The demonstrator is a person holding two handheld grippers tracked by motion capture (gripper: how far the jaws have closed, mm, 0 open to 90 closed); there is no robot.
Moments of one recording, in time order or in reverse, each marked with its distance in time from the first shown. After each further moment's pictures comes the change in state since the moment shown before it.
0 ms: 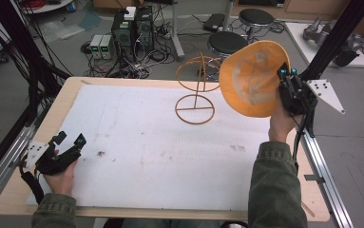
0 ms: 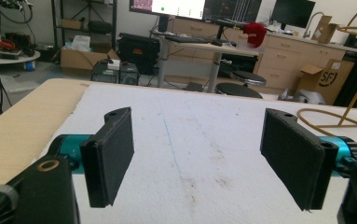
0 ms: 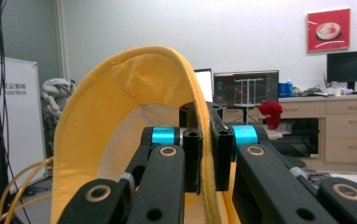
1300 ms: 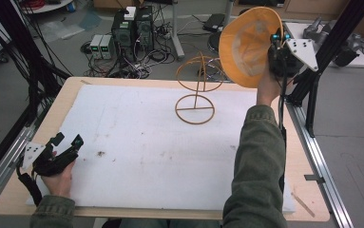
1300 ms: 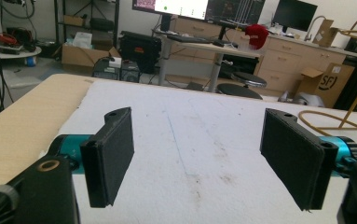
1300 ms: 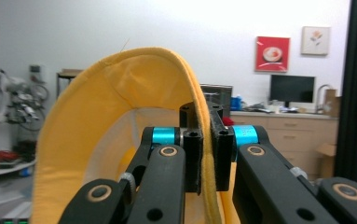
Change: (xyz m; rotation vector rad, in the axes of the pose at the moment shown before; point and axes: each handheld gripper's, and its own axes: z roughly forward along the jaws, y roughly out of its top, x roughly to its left) left arm 0.007 -0.001 -0.005 -0.004 0.007 -0.028; right arm 0.028 0.026 0.089 -0.026 -0.208 -0.159
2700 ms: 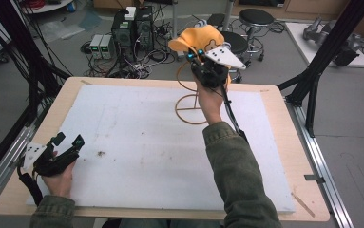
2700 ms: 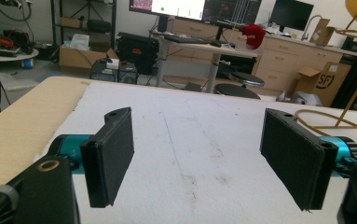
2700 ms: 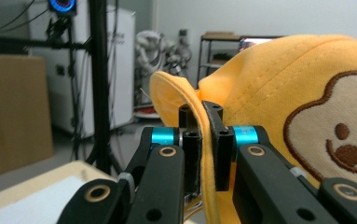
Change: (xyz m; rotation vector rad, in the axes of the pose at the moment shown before) left arm -0.003 0.001 0.000 -0.003 -0.012 0.009; right arm 0.156 -0.019 -0.023 0.177 0.591 0.061
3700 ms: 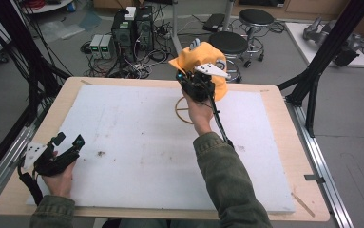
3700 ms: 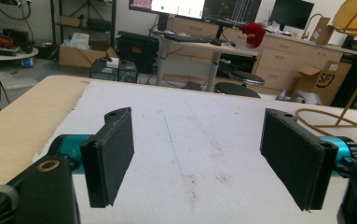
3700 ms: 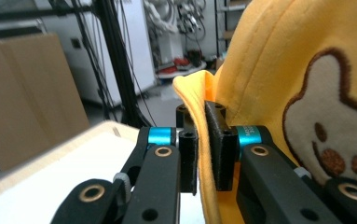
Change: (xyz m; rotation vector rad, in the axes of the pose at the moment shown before) left arm 0.000 0.000 0.001 0.007 -0.001 0.002; right arm 0.010 -0.057 0.019 0.196 0.056 0.181
